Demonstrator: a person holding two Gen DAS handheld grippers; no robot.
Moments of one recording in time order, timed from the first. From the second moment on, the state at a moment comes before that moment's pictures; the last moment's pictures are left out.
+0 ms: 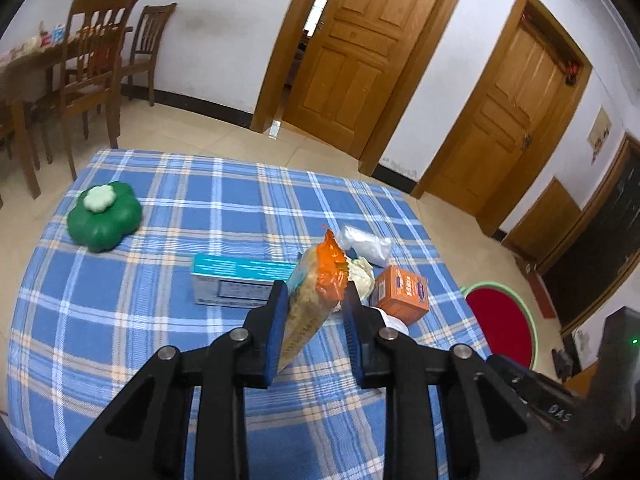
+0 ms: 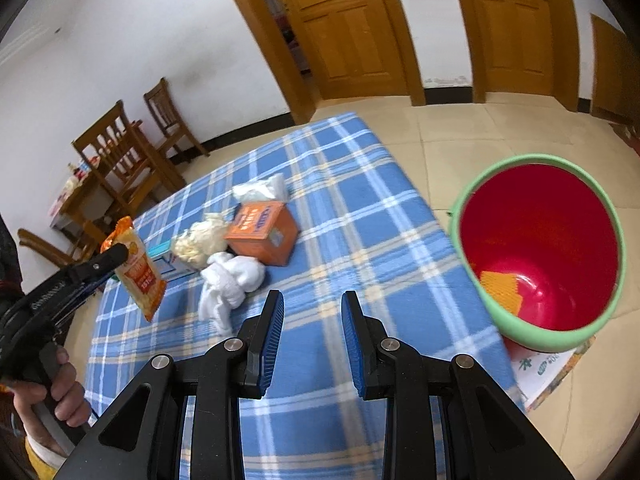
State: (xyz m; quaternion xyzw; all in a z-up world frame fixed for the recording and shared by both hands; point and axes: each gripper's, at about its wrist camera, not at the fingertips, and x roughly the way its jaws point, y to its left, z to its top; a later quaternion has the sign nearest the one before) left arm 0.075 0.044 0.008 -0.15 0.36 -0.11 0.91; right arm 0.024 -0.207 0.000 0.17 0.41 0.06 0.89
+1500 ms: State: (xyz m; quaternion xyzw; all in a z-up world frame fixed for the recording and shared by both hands) left arm 0.048 0.049 0.018 -0.20 0.36 -0.14 0.90; right arm 0.032 -0.165 -0.017 0.15 0.44 0.13 0.87
